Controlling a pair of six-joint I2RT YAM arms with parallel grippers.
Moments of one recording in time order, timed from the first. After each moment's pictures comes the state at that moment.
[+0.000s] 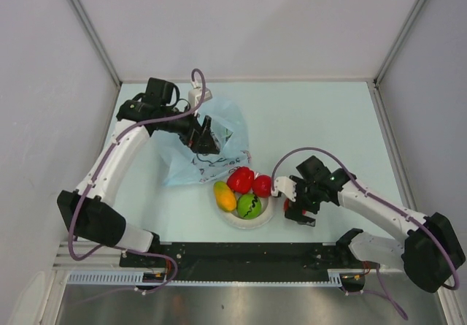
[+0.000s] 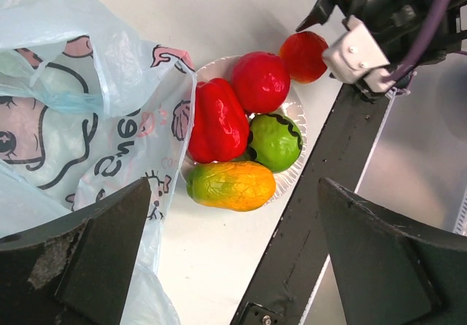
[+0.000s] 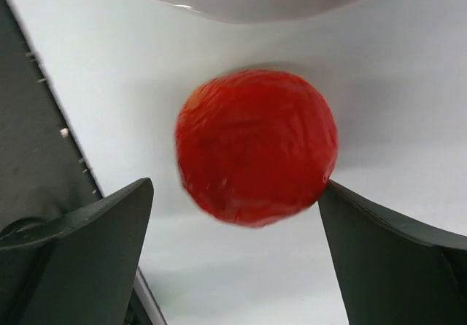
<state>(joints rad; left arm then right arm) -0.29 1.45 1.48 -1.01 0.82 0.26 0.63 1.10 0.66 -0.80 -0.31 -0.74</state>
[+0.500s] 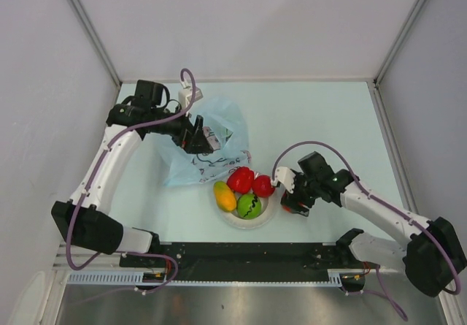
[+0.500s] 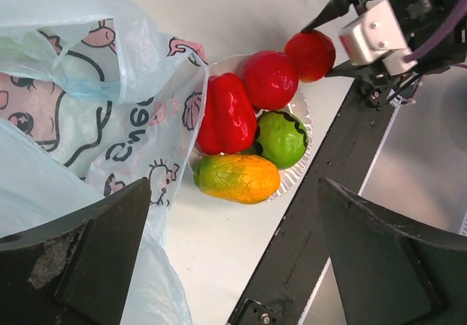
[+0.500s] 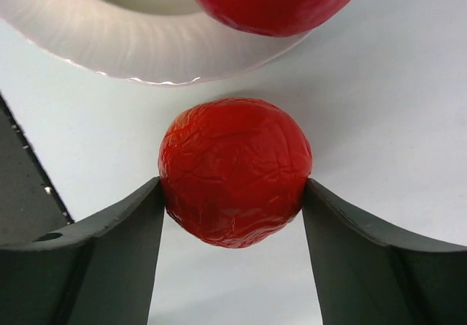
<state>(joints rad) -0.23 1.38 1.46 -1.02 0.81 0.26 0.61 1.10 0.63 -0.61 -0.30 -0.62</state>
